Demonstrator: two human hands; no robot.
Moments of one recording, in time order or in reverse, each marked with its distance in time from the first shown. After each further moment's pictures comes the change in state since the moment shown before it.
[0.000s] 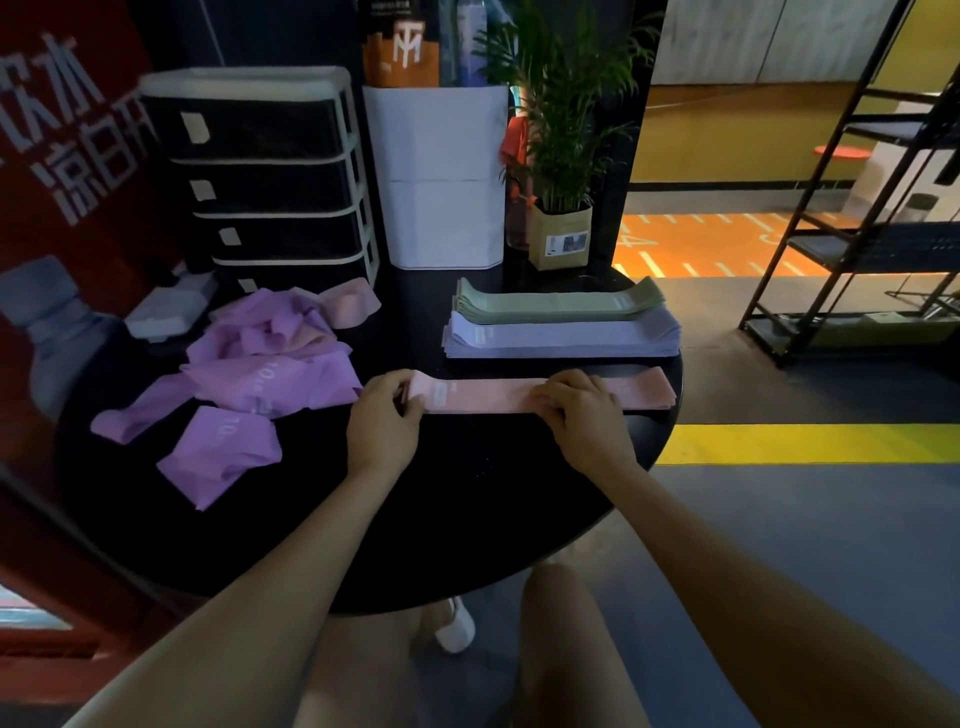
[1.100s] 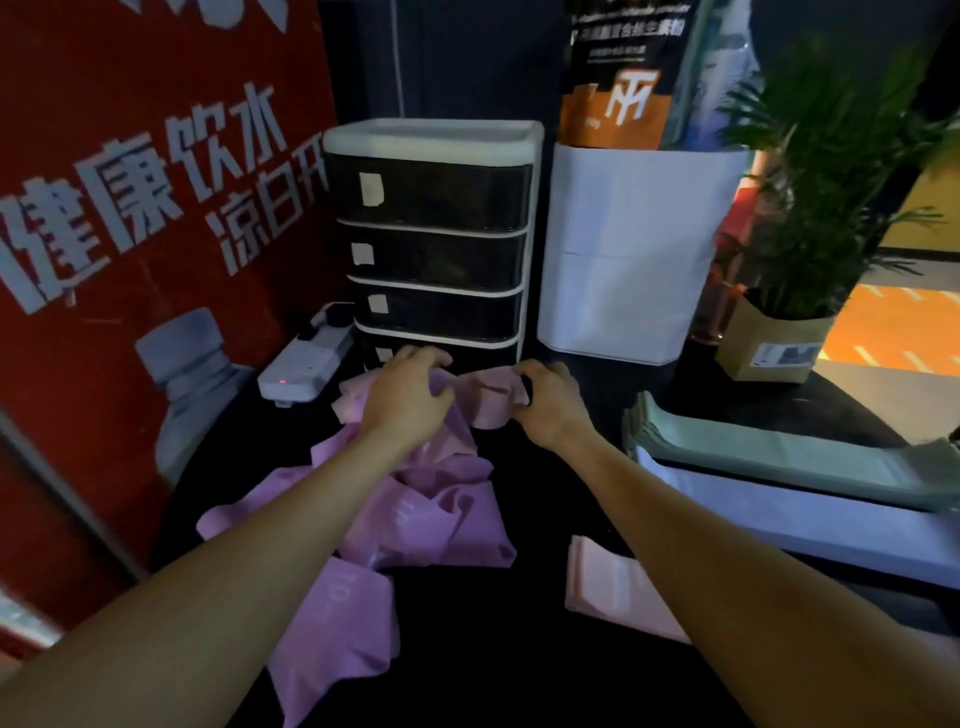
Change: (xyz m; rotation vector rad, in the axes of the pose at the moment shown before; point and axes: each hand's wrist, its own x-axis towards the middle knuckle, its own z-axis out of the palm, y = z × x) left_hand 0.188 -0.054 -0.097 0.327 0.038 0.032; right_hand 0.231 -0.154 0.110 0.201 -0.268 -0.025
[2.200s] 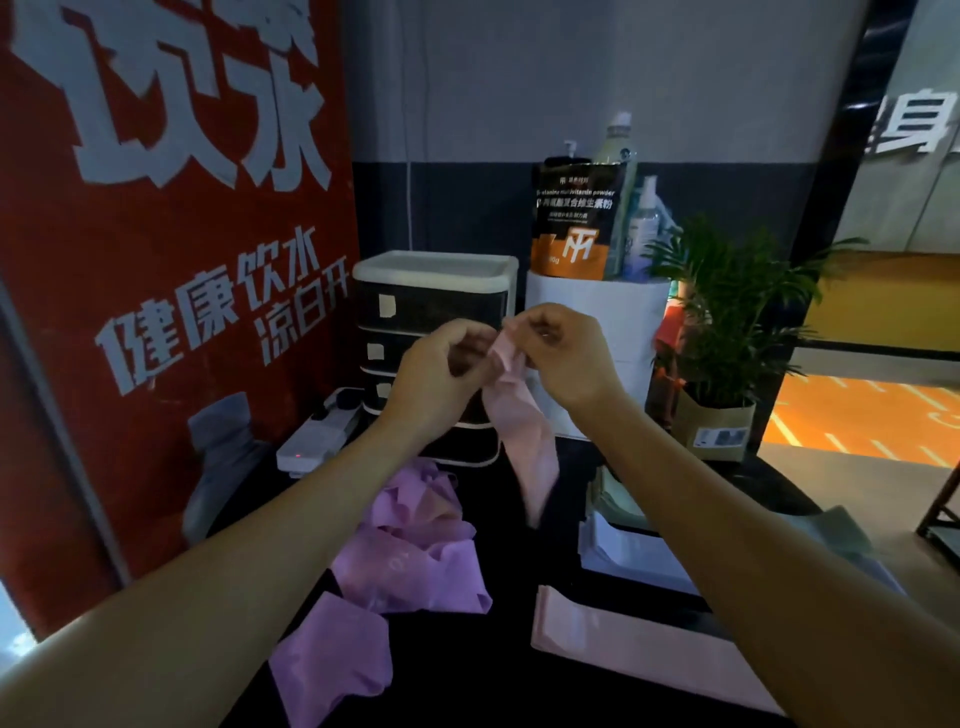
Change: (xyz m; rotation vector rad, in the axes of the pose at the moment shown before) left_hand -0.019 0.114 -0.096 -0.554 0.090 0.355; right_hand -0.059 -0.095 -0.149 0.647 0.291 -0.385
